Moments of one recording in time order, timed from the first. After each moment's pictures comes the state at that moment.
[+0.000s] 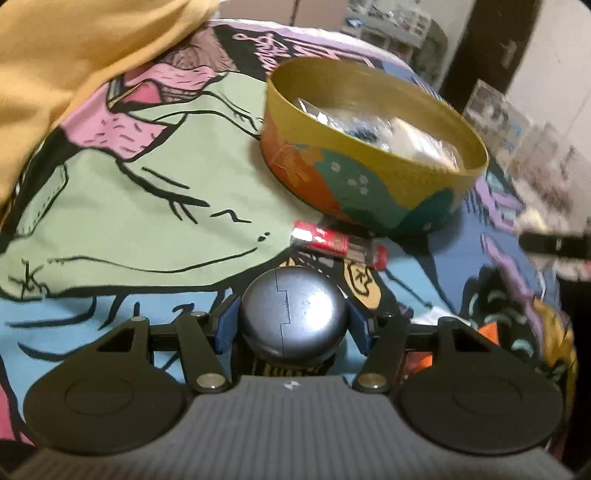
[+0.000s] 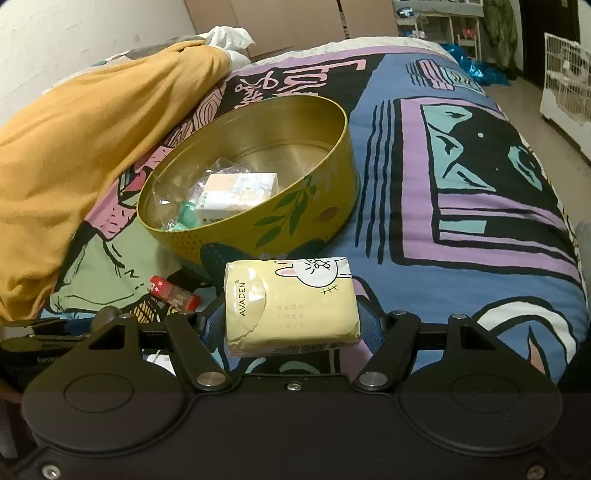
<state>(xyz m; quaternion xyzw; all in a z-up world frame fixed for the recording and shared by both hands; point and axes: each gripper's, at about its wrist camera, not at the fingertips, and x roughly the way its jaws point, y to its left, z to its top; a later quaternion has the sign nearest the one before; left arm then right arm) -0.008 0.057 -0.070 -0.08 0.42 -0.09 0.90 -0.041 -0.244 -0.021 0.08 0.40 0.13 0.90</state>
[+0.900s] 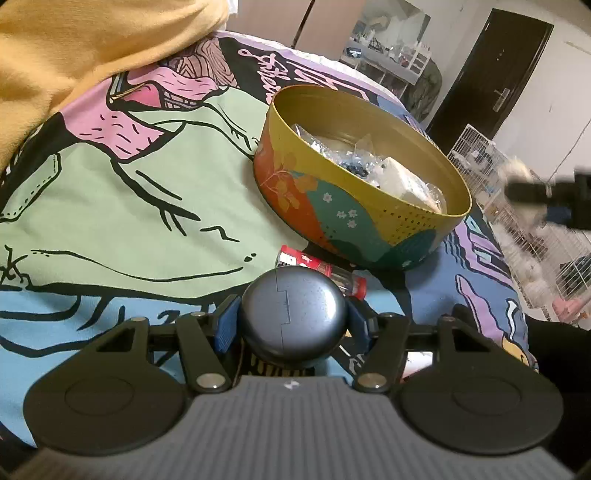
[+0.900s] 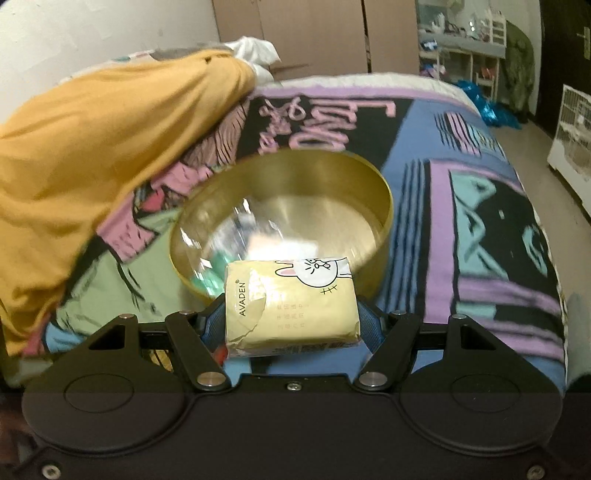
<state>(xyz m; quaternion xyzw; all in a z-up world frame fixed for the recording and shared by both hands) -0.011 0.068 -0.069 -0.15 0.39 -0.11 0.91 -0.006 -0.192 0.057 0.03 0.37 0.14 0.92</state>
